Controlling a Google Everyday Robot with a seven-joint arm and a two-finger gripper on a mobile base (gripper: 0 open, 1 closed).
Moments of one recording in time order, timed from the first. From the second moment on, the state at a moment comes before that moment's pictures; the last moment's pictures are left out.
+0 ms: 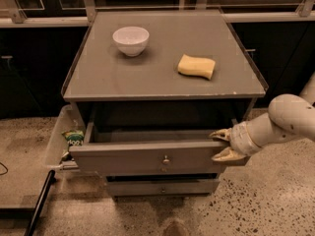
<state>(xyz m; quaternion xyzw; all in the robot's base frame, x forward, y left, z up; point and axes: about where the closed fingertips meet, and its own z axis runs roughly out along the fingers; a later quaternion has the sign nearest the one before) 0.520 -0.217 0.632 -0.71 0.63 0.12 0.27</state>
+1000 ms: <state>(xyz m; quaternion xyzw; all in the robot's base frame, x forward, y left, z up) 0.507 -0.214 0.641 -0.72 0.62 0.12 0.28</state>
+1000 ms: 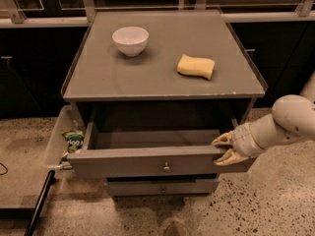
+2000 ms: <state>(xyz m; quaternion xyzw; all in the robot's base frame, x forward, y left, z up) 0.492 -0.218 0.631 -0.72 0.63 0.14 0.27</state>
